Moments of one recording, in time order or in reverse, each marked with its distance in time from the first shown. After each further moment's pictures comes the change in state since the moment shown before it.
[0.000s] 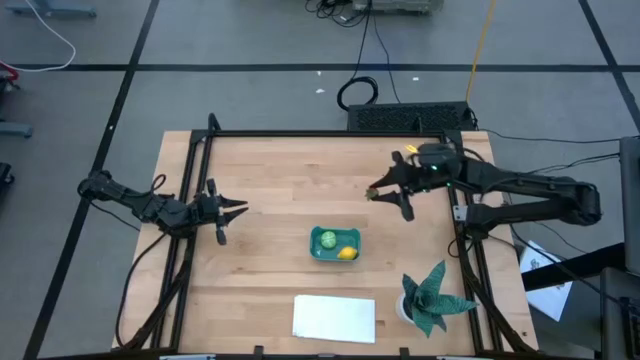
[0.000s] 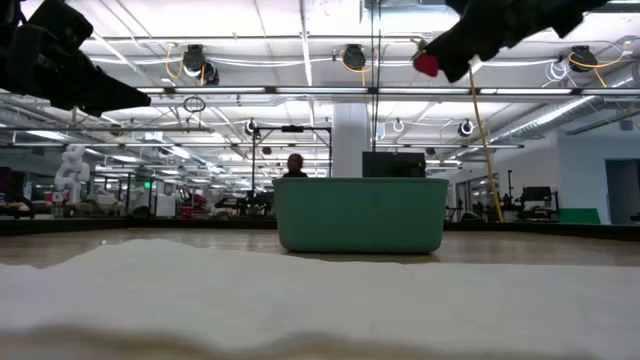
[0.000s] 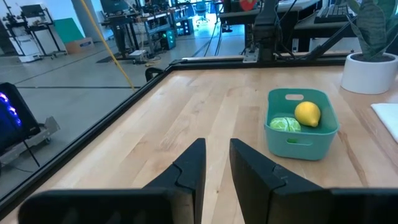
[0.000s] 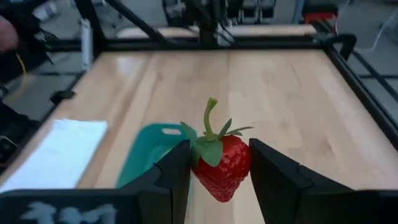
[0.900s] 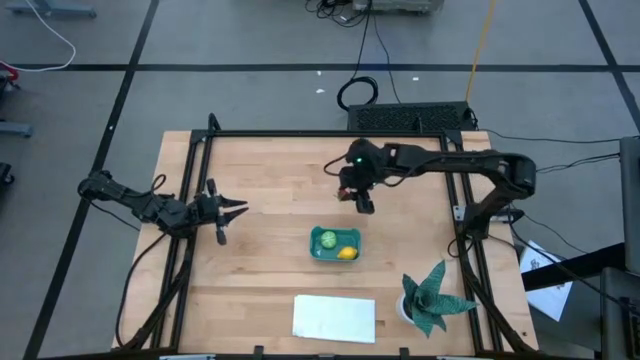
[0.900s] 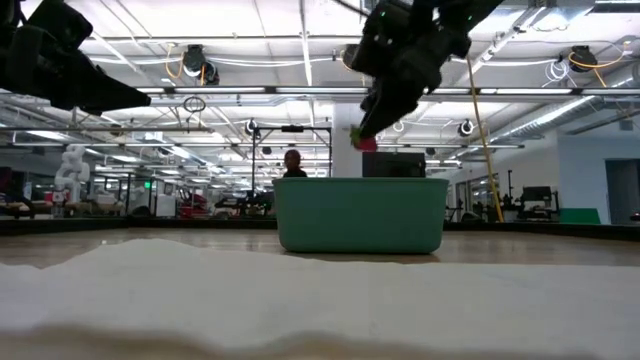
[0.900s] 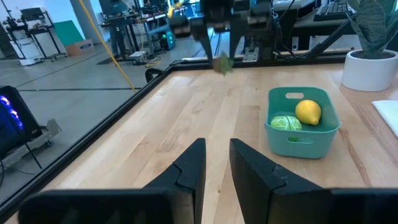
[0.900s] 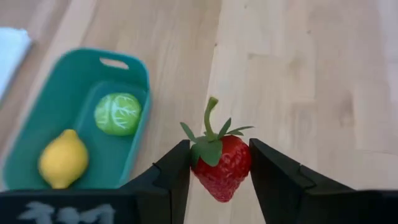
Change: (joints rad) left arm 0.000 0.000 0.000 0.000 0.001 0.017; right arm -0.019 0.652 0.422 -0.257 0.042 -0.261
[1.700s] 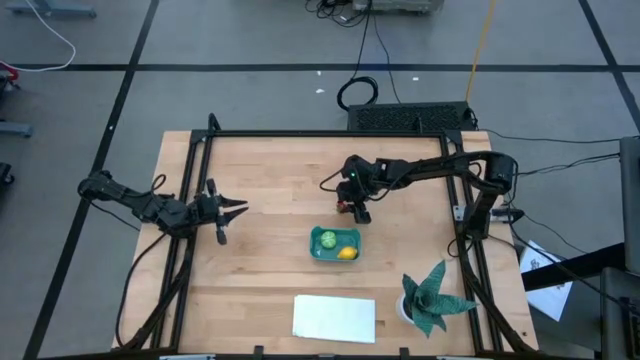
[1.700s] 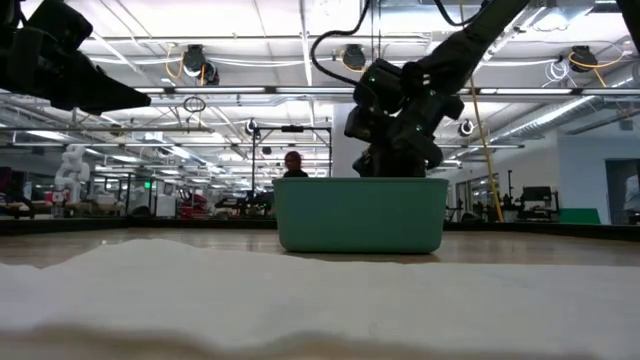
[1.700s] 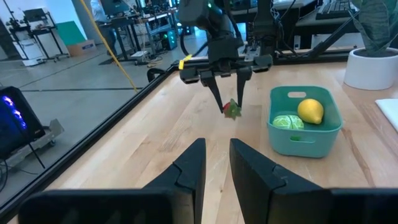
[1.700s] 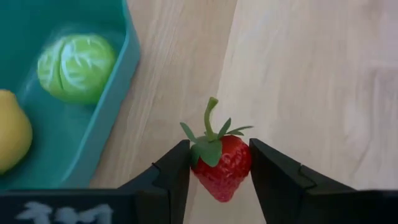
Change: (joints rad) left arm 0.000 0.000 0.000 0.000 -0.007 0.007; right arm -0.012 0.180 -0.177 0.300 -0.059 -0.047
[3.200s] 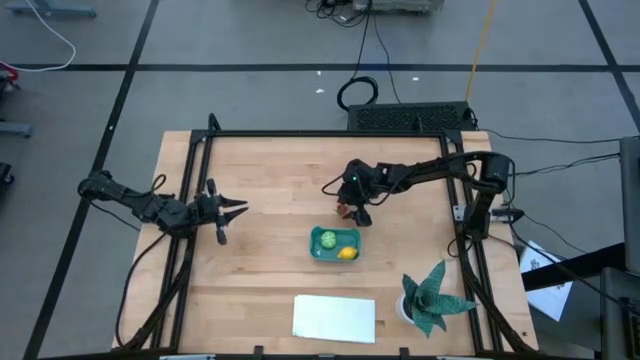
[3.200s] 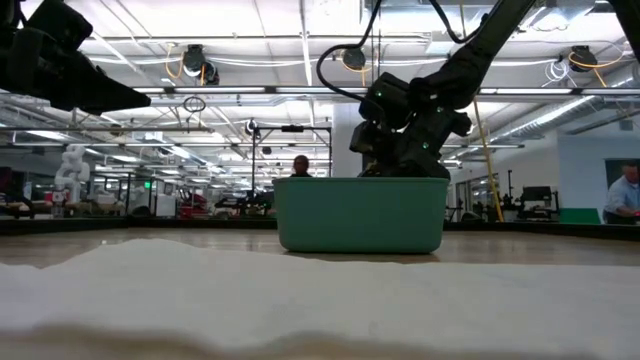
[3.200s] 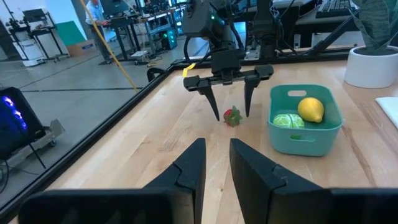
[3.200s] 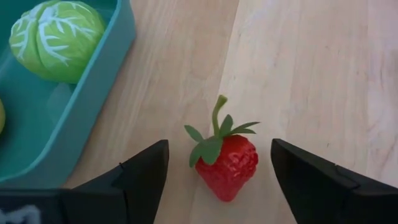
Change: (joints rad) left arm 0.000 0.000 0.000 -0.005 0.001 0.003; right arm 0.000 0.035 -0.074 0.129 -0.003 -0.014
